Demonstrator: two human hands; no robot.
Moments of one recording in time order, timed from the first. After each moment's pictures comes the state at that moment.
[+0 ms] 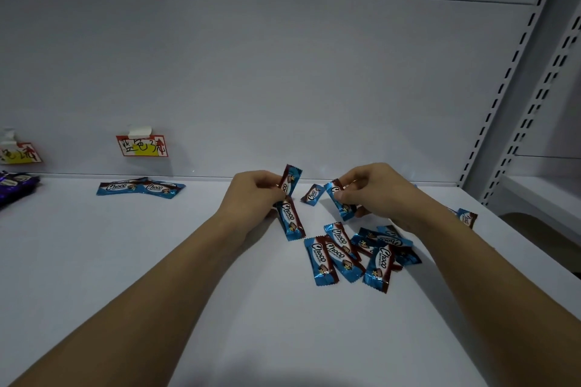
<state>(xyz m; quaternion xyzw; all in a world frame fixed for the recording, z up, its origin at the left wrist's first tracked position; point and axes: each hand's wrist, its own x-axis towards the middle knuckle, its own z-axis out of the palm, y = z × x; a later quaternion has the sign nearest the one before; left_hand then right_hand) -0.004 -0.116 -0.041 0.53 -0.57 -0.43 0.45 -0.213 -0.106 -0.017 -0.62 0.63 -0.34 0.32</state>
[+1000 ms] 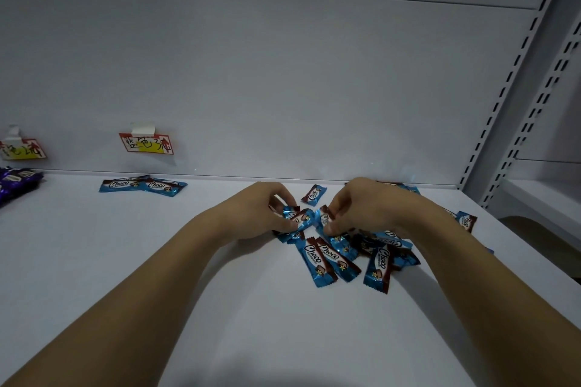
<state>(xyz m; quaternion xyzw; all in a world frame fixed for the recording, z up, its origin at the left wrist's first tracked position) 0.008 -0.116 -0.038 0.53 -0.76 -0.32 0.19 -0.195 -0.086 -0.003 -0.70 0.65 -0.10 0.27</state>
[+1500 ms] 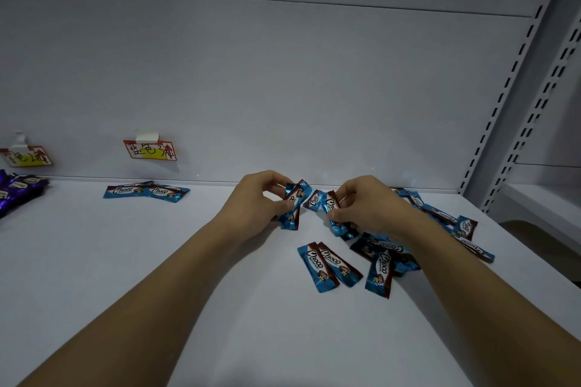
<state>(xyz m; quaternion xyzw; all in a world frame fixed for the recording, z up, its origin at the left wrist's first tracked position) 0.005 -0.128 -0.047 0.49 -0.69 -0.34 0.41 -0.200 -0.102 -0.021 -0.68 0.65 -0.24 0.25</state>
